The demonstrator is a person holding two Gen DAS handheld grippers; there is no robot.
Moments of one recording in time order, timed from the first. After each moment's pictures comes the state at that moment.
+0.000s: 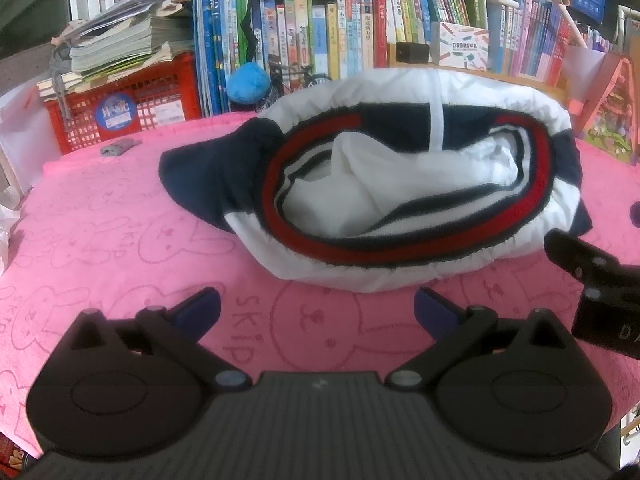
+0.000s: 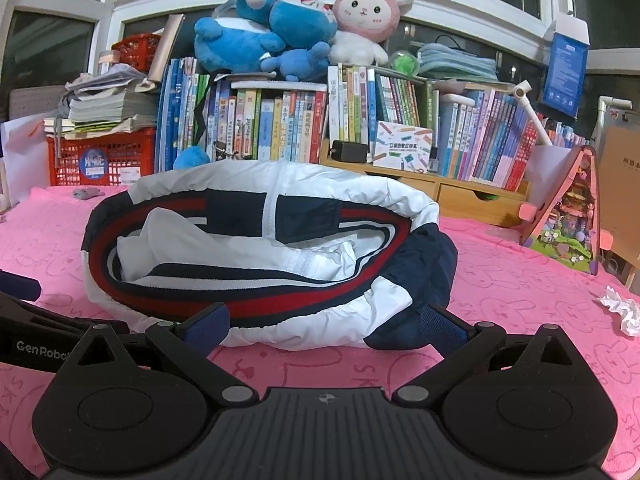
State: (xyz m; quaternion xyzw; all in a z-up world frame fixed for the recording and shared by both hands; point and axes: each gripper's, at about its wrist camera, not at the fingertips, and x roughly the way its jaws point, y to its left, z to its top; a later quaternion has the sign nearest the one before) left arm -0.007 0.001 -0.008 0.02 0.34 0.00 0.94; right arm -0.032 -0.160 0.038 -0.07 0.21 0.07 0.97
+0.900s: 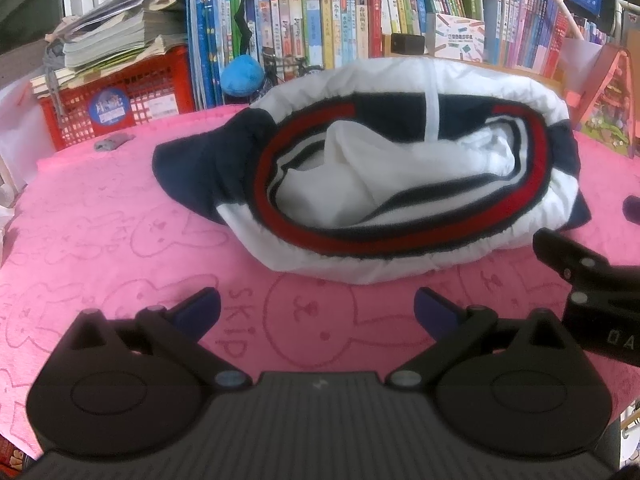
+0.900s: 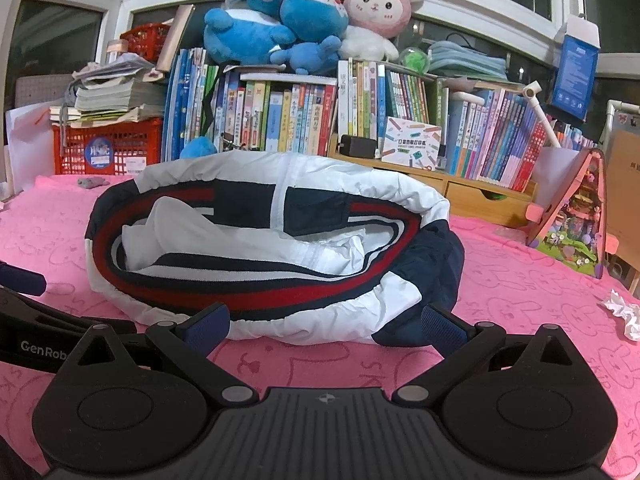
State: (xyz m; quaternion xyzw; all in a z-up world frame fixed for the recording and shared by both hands) left arm -0.005 0.000 -0.012 0.03 0.35 -0.01 0.94; right arm -0.031 -0.154 0.034 -0.08 0.21 0.07 0.97
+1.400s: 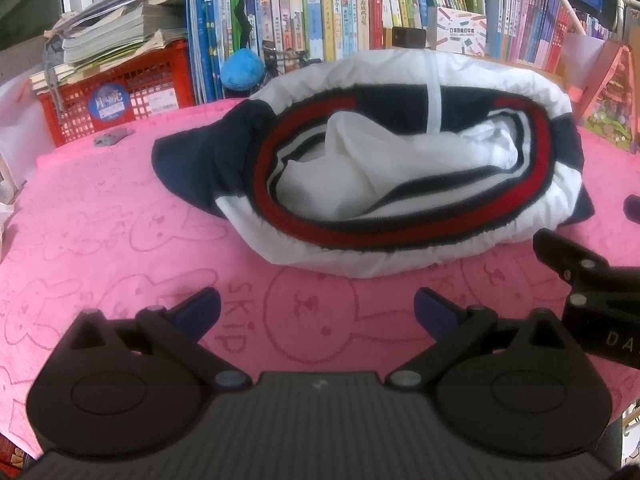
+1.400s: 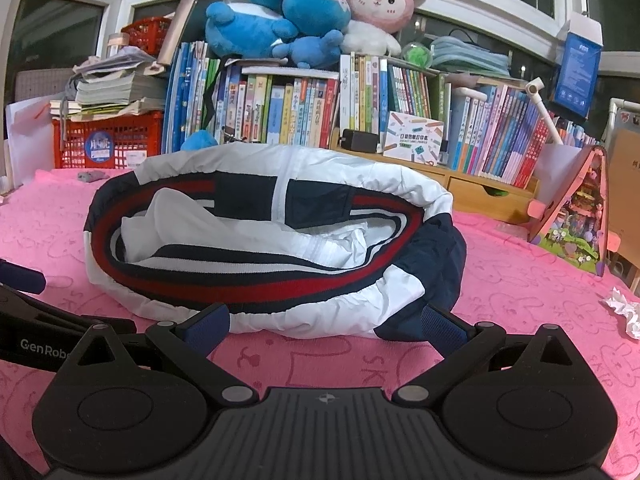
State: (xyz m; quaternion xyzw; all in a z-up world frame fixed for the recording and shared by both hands) left arm -0.005 0.001 -0.015 0.03 0.36 -0.01 0.93; right arm -0.030 -0.154 0.028 -0.08 0.22 0.07 0.97
